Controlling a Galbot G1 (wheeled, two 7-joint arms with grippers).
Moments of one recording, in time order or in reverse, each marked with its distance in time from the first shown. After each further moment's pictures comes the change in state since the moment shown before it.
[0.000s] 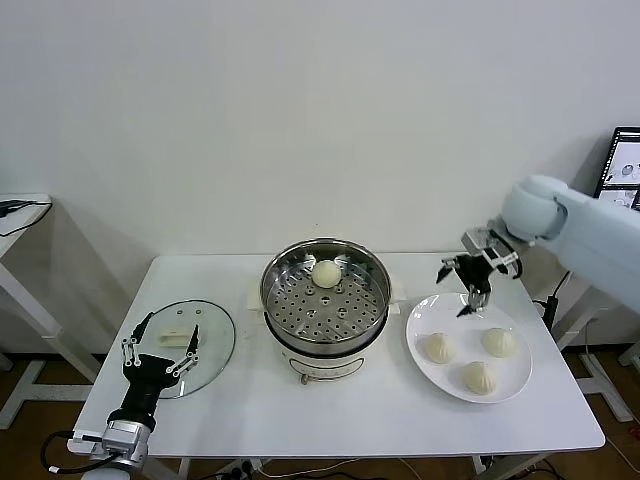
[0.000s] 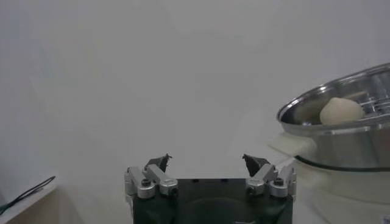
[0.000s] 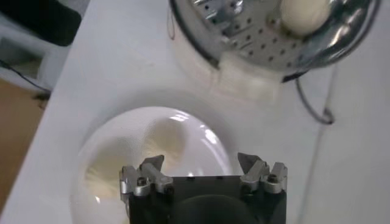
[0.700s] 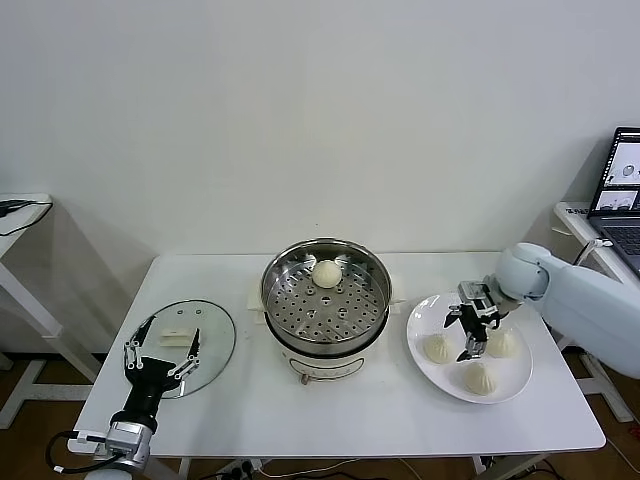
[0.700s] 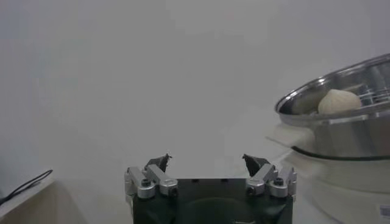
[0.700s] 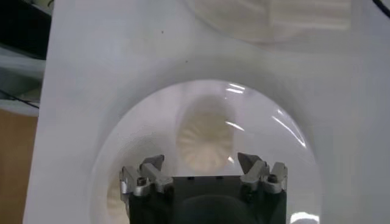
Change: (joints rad) left arm -0.004 -0.002 0.002 0.026 0.006 -0.006 0.000; right arm -0.282 0.050 0.162 -0.100 -0.093 -0.076 0.088
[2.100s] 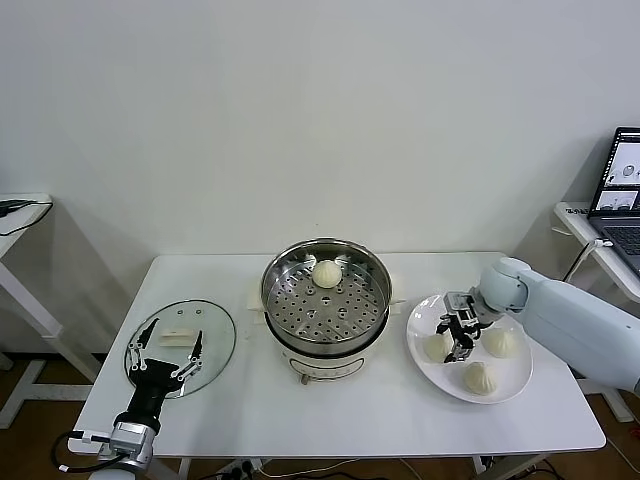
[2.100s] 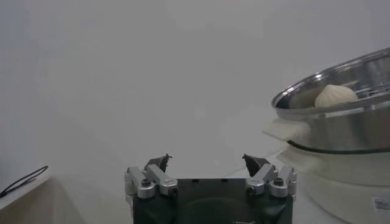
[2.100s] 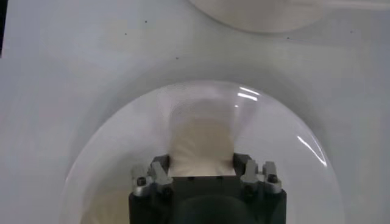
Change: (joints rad) left arm -0.004 -0.005 0.007 0.014 0.006 -0.008 0.003; right arm -0.042 0.037 0.037 -0.031 -0.032 -0.006 0.018
